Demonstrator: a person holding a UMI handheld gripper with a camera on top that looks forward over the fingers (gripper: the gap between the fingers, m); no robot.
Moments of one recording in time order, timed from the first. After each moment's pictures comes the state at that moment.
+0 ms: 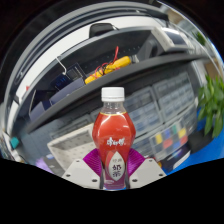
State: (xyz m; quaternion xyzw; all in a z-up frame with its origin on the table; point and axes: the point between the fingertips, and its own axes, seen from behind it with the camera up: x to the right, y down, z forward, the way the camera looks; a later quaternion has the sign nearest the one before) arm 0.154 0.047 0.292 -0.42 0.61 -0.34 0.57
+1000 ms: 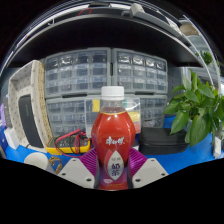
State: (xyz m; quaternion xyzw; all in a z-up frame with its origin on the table) arm 0.158 -0.151 0.084 -0.51 0.62 -0.46 0.39
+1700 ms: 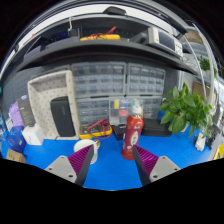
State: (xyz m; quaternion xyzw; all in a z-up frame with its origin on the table) arm 0.005 -0.041 0.163 -0.54 0.66 -0.41 0.33
